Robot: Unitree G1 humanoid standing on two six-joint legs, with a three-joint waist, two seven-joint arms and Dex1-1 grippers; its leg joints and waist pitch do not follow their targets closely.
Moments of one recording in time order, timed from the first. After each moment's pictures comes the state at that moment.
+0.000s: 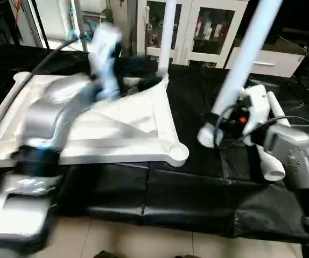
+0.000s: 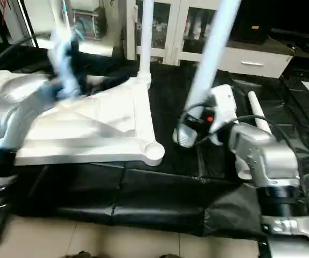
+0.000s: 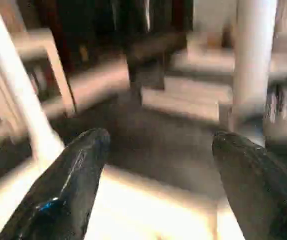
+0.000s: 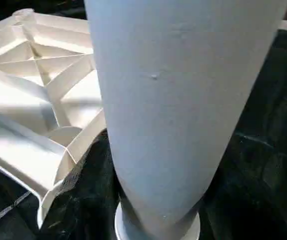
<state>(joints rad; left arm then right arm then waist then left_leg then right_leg) -0.73 0.47 -0.17 0.31 -0.28 0.33 -0.92 -0.50 -0.47 -0.05 0.13 0.41 0.68 0.62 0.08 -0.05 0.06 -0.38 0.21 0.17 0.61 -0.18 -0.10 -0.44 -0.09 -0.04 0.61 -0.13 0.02</state>
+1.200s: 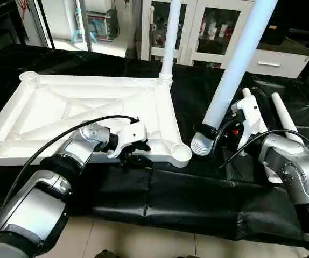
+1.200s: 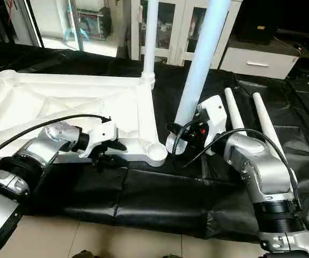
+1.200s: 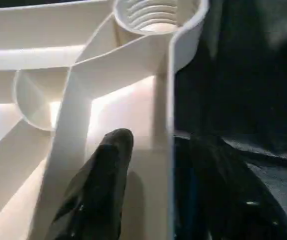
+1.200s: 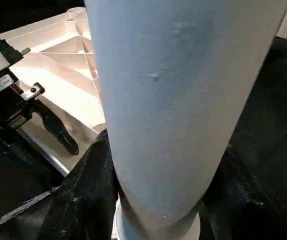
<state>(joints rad) -0.85 0.38 -0.44 0.97 0.05 -0.14 -1.18 -0.42 -0.46 0.01 0.04 0.39 0.59 0.70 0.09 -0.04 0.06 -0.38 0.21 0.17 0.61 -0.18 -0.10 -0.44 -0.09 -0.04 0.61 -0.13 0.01</state>
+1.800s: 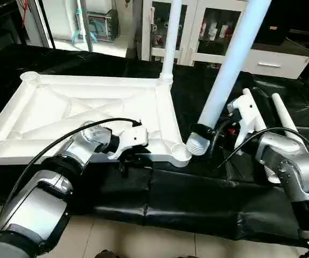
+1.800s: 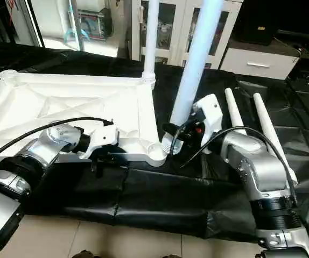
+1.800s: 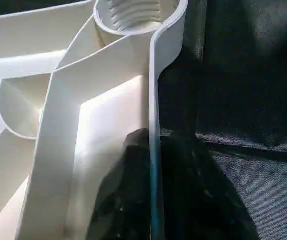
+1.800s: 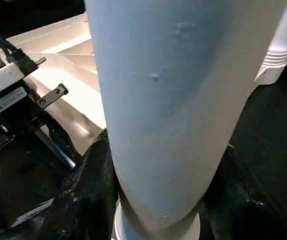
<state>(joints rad) -0.85 0.36 -0.43 1.00 0.09 -0.22 -1.19 -0.44 -0.44 0.03 0.05 0.40 0.59 0.73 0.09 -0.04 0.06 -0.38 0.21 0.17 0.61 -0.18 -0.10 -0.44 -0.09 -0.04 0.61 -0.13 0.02</state>
